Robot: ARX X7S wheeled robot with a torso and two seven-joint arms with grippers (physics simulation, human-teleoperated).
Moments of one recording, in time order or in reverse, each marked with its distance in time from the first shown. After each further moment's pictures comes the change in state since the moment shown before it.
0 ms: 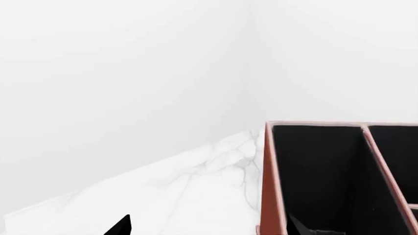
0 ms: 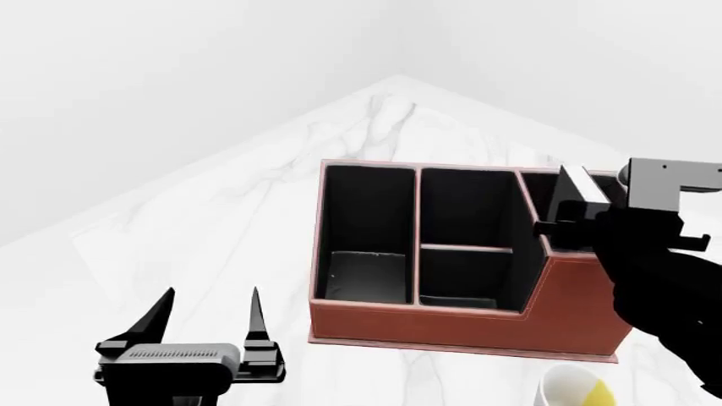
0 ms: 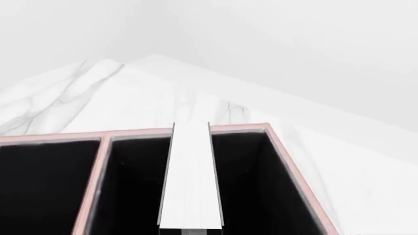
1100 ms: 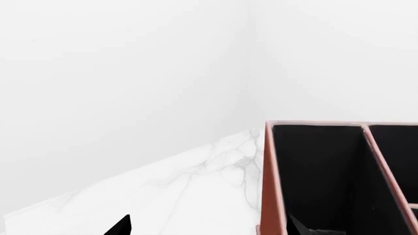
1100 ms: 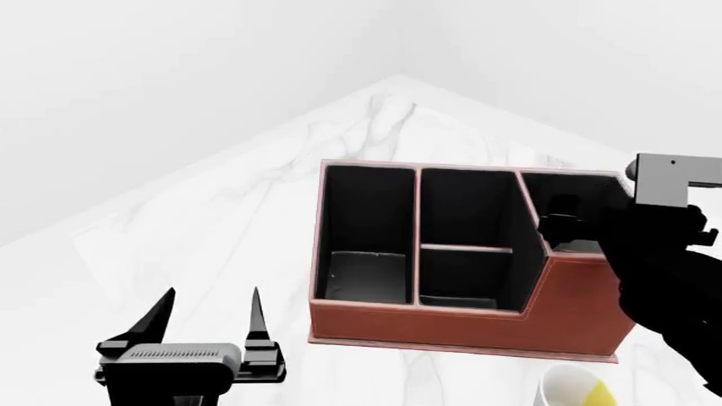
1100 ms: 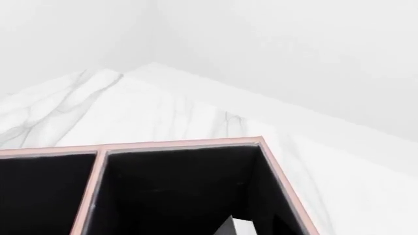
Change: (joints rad) left arm -0.005 -0.007 0.010 -0.003 -0.003 0.002 -0.011; right arm -0.005 0.000 0.024 0.001 -0.043 -0.013 -0.032
